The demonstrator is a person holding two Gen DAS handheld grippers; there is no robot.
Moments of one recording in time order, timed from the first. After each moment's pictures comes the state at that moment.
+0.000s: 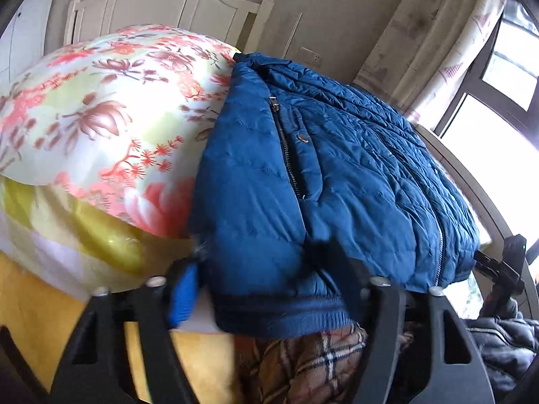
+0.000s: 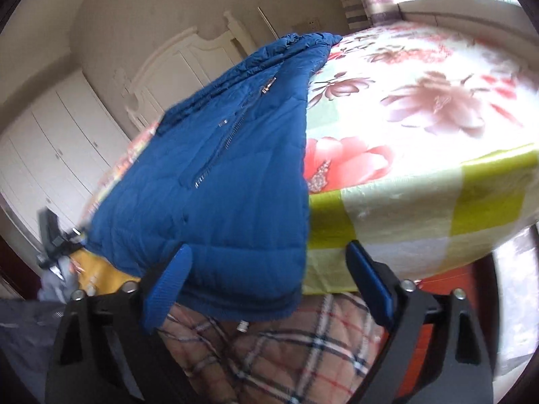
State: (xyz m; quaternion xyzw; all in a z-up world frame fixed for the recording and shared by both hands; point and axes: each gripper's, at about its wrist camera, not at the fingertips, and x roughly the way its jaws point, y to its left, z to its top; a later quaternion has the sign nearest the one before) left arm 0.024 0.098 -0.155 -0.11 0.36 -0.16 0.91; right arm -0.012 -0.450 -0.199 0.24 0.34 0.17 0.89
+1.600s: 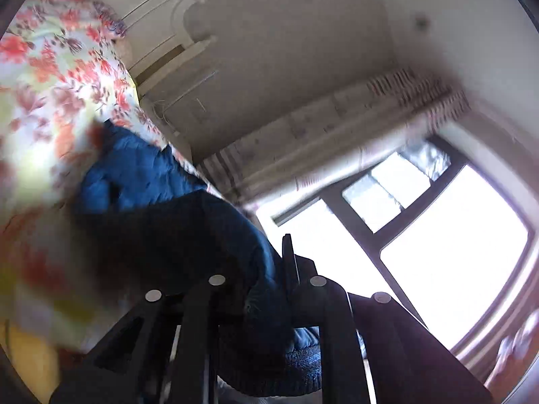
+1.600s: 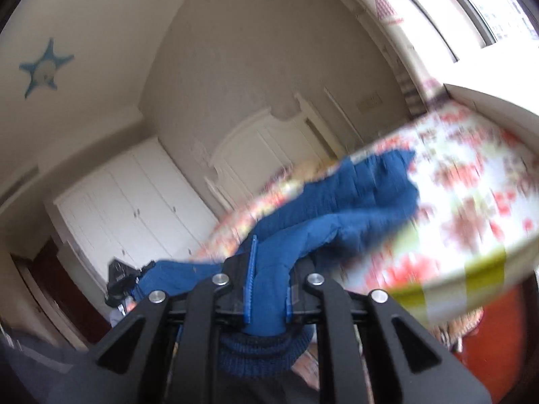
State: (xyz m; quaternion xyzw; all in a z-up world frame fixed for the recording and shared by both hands) left arm 0.052 0.139 -0.023 -0.43 0.23 -0.38 0.79; right arm -0.080 -0.479 -0.027 0.31 0.16 0.24 0.91
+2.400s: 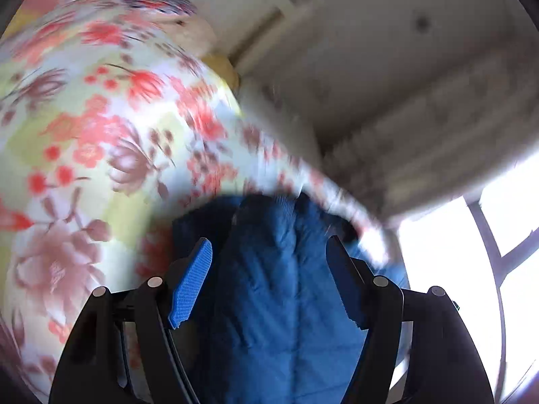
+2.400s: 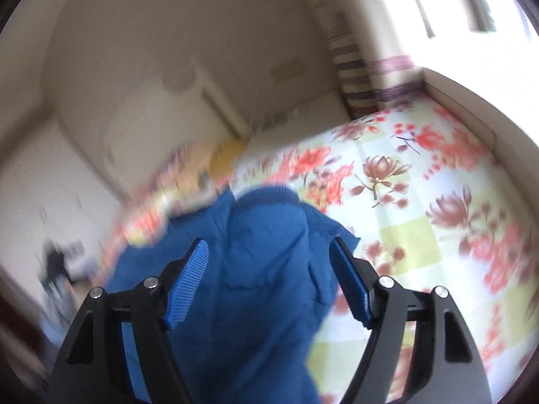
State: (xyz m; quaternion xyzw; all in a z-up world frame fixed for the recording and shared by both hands) left arm 0.359 0.125 -0.057 -0.27 0.43 -0.21 0.83; right arm 0.271 -0.524 -0.080 0.19 0.35 0.11 0.91
